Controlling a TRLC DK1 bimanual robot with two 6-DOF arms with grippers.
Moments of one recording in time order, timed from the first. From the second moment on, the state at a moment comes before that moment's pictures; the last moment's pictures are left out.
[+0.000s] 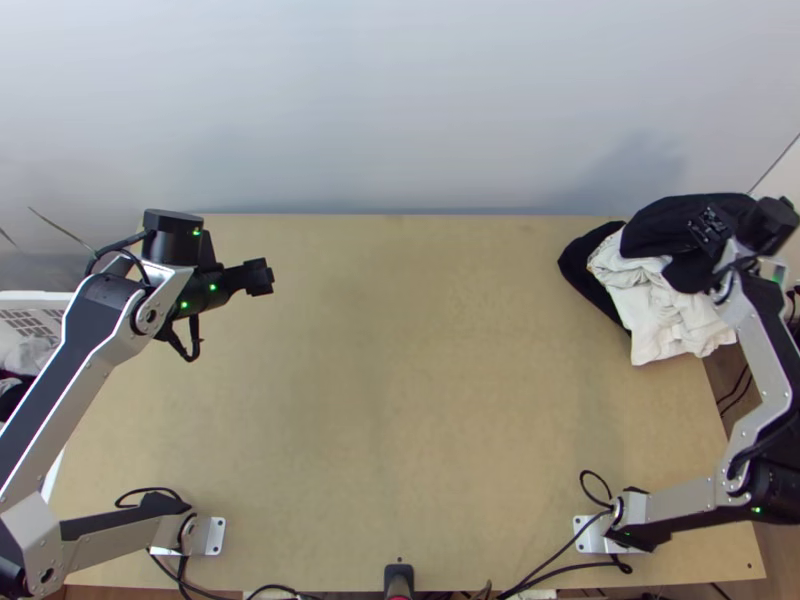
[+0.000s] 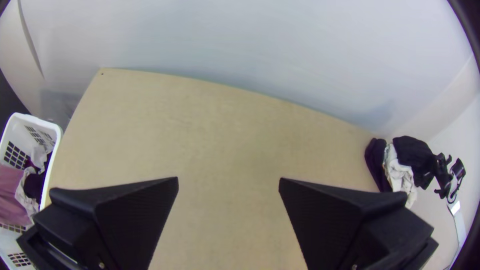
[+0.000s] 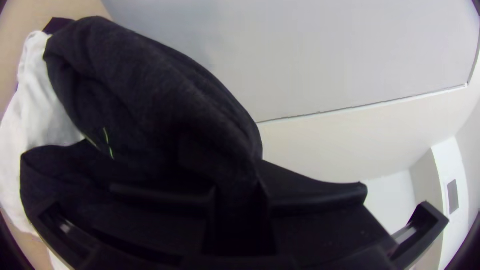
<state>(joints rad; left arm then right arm) -0.27 1.32 1.41 -0.86 -0.06 -0.45 -0.34 1.57 1.26 0.05 0.25 -1.25</state>
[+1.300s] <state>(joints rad) -0.26 1.30 1.36 -0.86 -0.06 -0.45 -0.30 1.41 1.34 -0.37 0.26 -0.67</state>
